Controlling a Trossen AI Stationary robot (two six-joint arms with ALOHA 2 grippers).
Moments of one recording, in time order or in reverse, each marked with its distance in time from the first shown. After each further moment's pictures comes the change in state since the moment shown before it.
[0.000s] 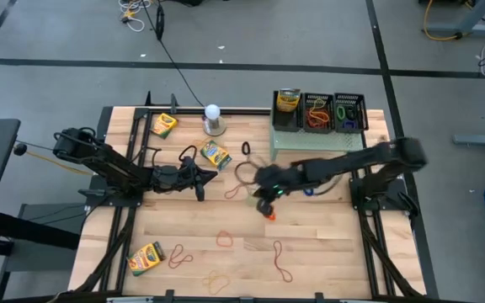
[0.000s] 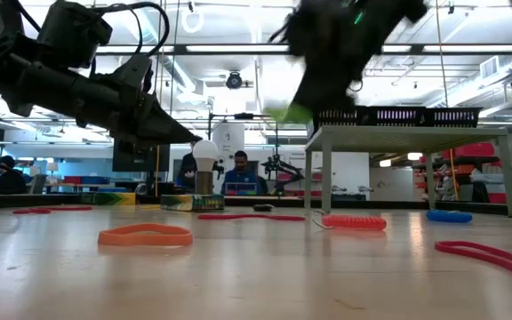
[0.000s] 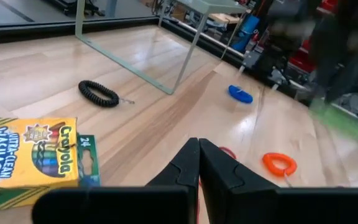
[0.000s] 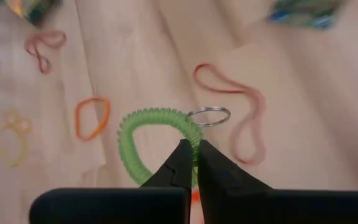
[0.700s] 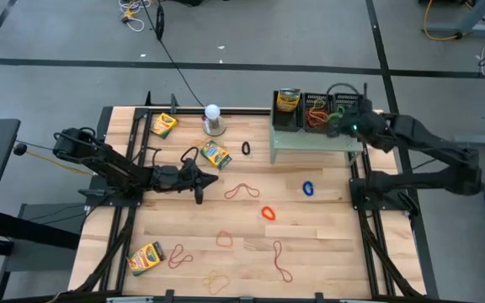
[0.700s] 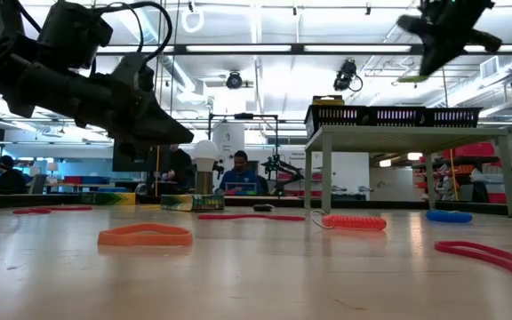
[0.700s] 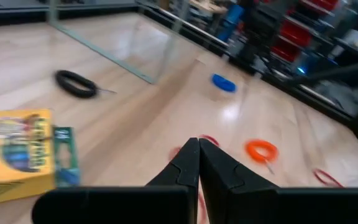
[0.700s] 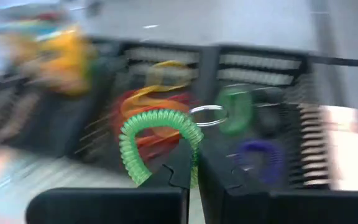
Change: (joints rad) left arm 0.007 0.000 0.000 -0.008 0.084 -0.004; right arm -0.511 -0.681 0.002 -0.772 0.592 0.338
